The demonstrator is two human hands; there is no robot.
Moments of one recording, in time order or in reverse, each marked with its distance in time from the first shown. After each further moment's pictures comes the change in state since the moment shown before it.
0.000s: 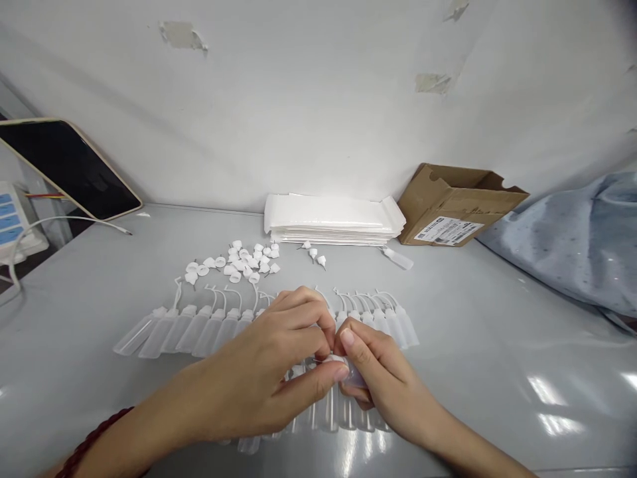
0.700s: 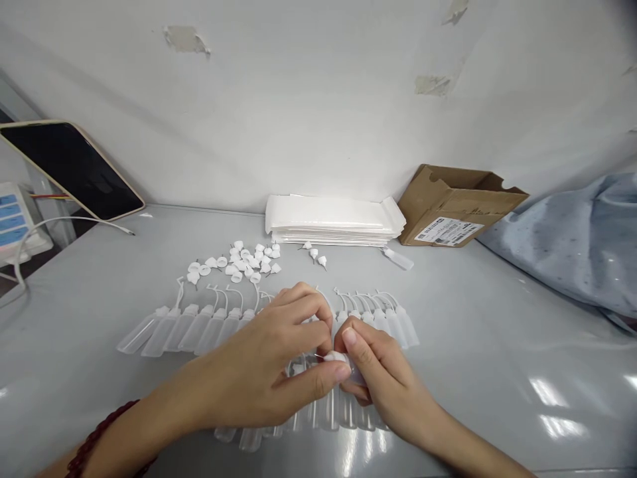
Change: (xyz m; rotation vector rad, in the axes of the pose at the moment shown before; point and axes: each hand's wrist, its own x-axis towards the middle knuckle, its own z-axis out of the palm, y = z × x) left_hand -0.002 -0.002 -0.002 -0.004 -0.057 -0.053; right_hand 0.000 -0.001 0.003 -0.045 0.025 -0.050
